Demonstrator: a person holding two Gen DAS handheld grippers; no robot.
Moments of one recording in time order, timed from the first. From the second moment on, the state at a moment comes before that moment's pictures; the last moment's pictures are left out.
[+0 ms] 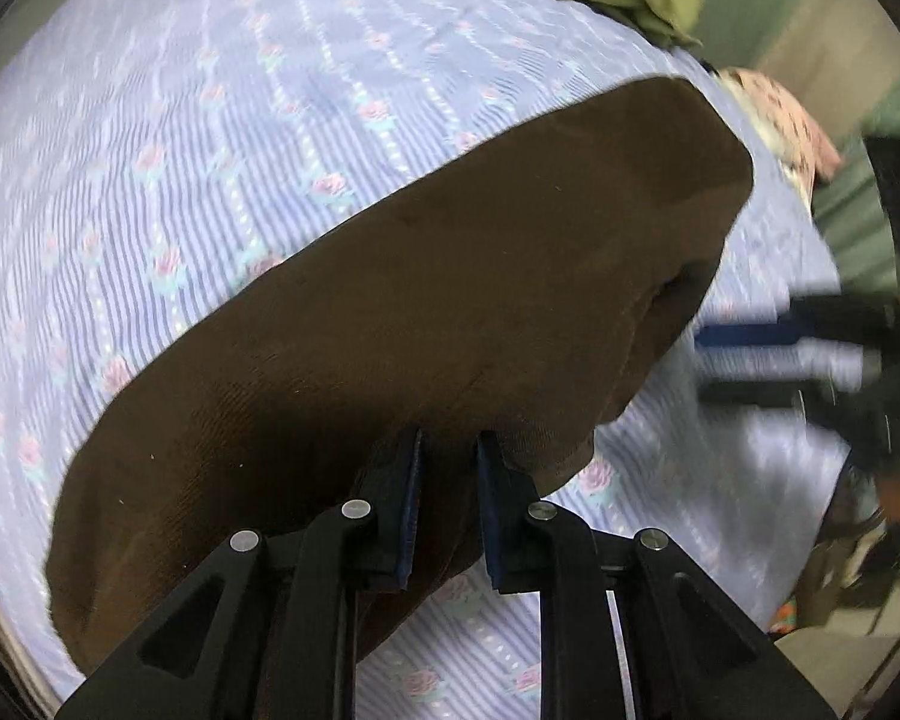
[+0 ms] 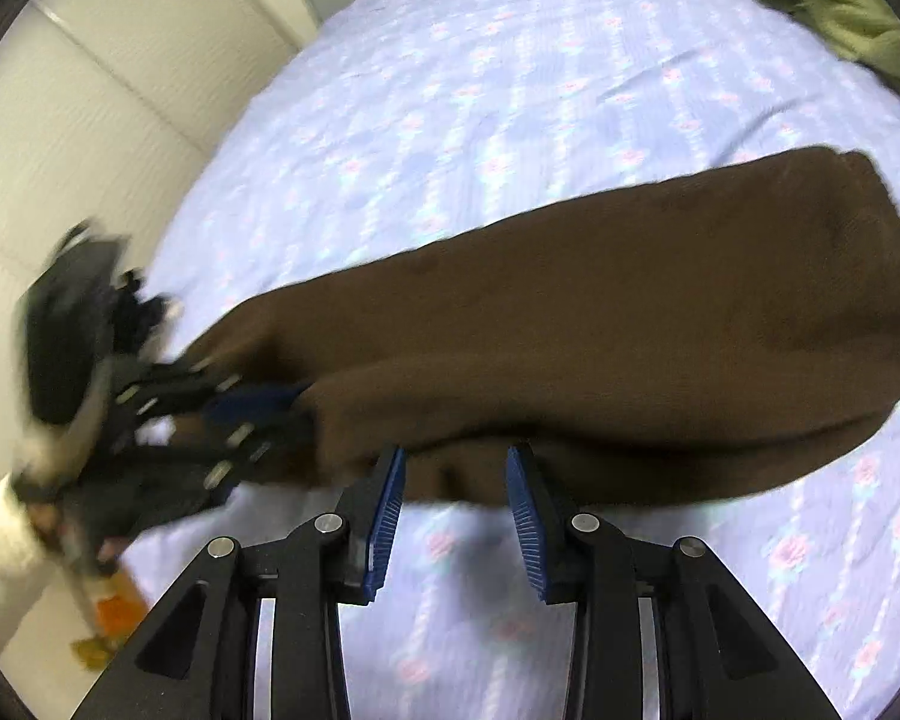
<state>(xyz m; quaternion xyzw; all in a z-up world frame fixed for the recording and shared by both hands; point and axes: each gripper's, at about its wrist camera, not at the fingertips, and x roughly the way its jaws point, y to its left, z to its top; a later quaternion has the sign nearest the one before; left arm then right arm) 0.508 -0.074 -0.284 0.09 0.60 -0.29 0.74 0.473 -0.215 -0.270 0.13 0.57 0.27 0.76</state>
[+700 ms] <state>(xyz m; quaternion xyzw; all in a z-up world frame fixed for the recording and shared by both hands) 0.488 -0.028 -0.245 0.07 0.58 -0.26 0.77 0.484 -0.140 -0.307 0.04 0.59 0.35 0.72</state>
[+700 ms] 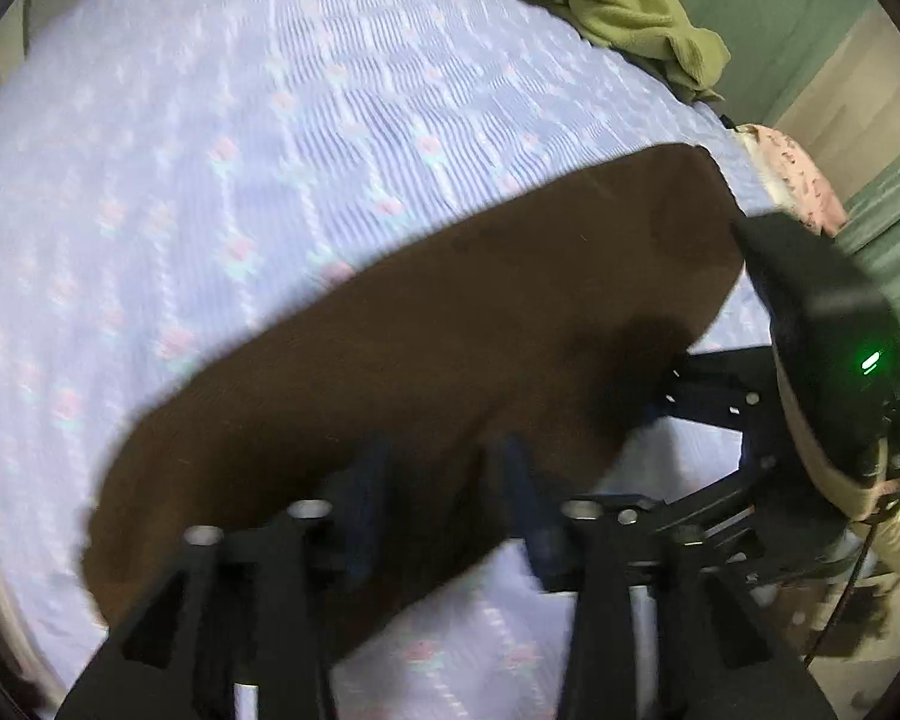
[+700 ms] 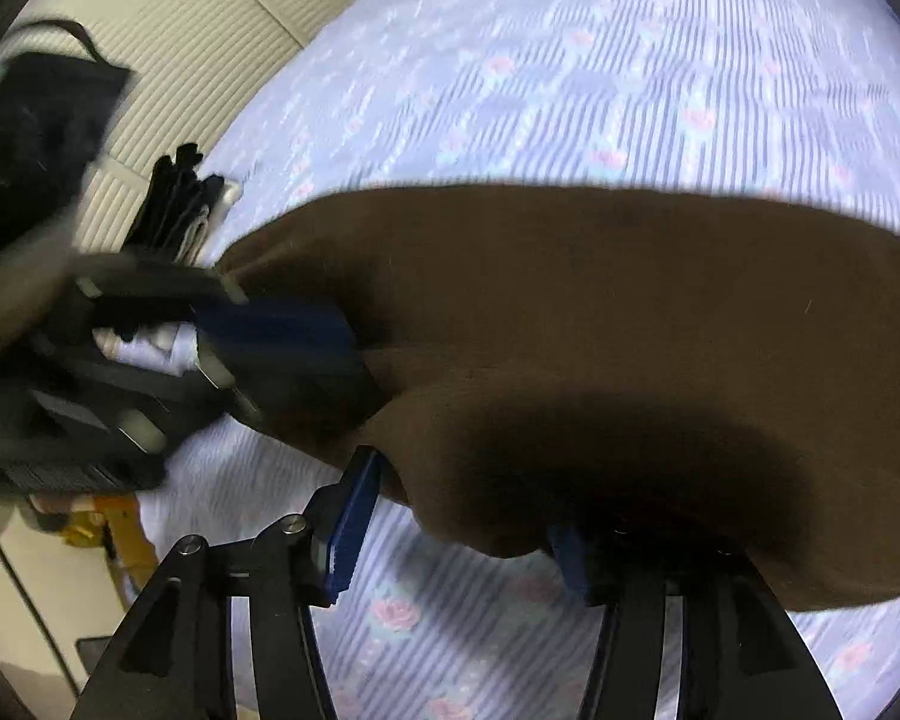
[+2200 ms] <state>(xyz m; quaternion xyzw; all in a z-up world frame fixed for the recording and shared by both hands) 0.594 -0.122 -0.301 0.19 0.59 -0.27 0.73 0.454 -0.227 -0.260 0.17 0.58 0.10 0.79</state>
